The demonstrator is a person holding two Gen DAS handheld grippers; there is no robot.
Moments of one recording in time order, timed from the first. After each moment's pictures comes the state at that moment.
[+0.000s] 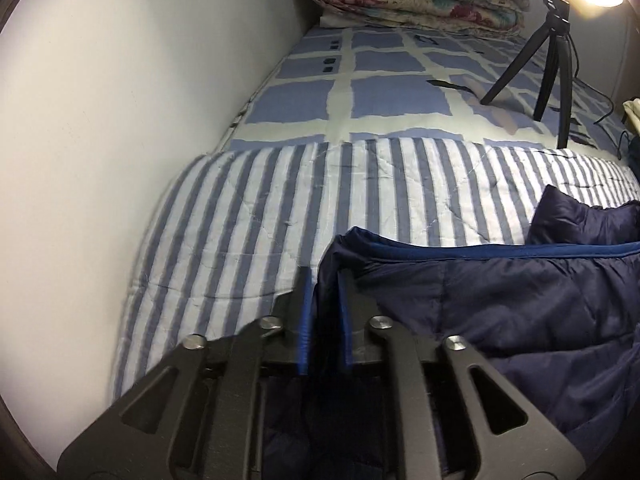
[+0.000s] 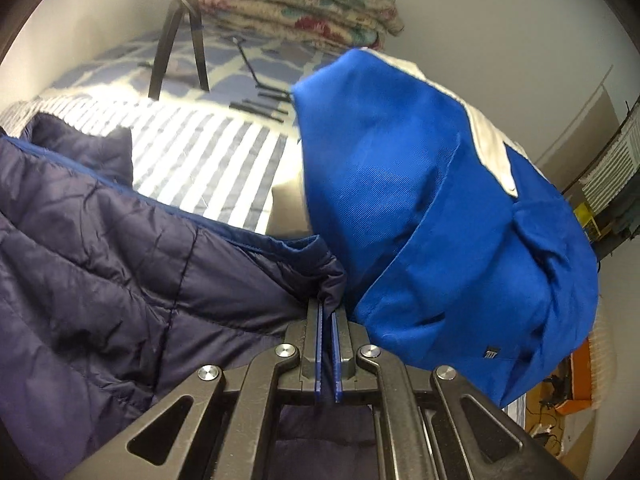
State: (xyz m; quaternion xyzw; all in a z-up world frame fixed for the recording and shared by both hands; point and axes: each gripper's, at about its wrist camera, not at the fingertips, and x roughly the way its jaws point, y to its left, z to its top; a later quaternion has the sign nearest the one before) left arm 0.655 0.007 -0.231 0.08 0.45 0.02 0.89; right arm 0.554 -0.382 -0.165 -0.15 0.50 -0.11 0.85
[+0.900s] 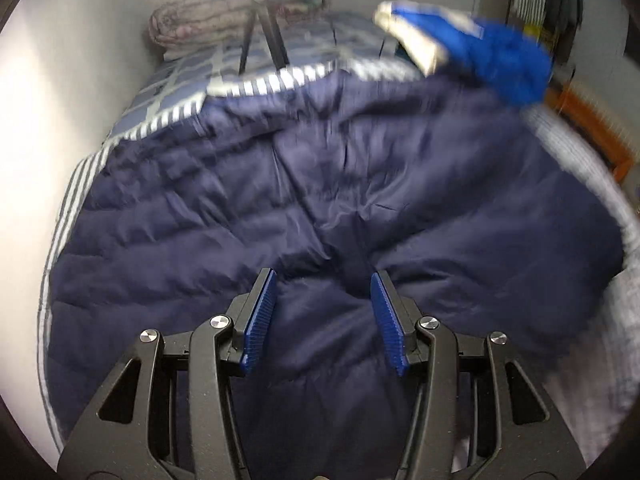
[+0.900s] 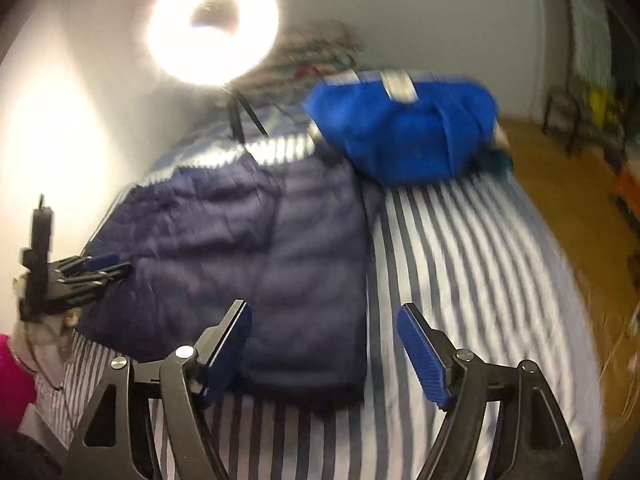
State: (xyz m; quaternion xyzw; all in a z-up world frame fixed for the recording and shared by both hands) left arm 0.393 -0.152 -0.231 0.15 0.44 -0.19 0.86; right arm 0.273 -0.408 -0.096 0.12 0.44 -0.04 0.89
